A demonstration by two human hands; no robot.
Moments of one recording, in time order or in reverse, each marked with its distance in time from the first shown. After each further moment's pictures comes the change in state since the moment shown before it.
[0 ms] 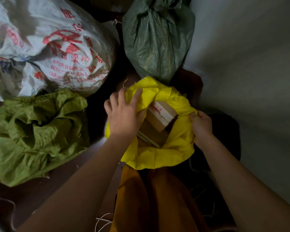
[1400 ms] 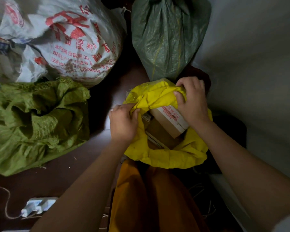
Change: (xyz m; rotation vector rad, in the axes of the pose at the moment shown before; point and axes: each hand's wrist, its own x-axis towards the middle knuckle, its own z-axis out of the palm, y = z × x) left_hand -0.014 -0.021 0.027 -0.569 0.037 -0.207; right_hand 0.020 -0.038 0.041 -0.624 -0.083 -1.117
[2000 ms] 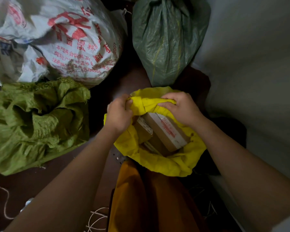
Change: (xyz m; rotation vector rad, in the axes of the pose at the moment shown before) left_hand 0.024 0.001 -0.021 -0.146 -0.135 -0.034; right_hand 0.002 -0.021 0.001 0.353 -0.385 0.159
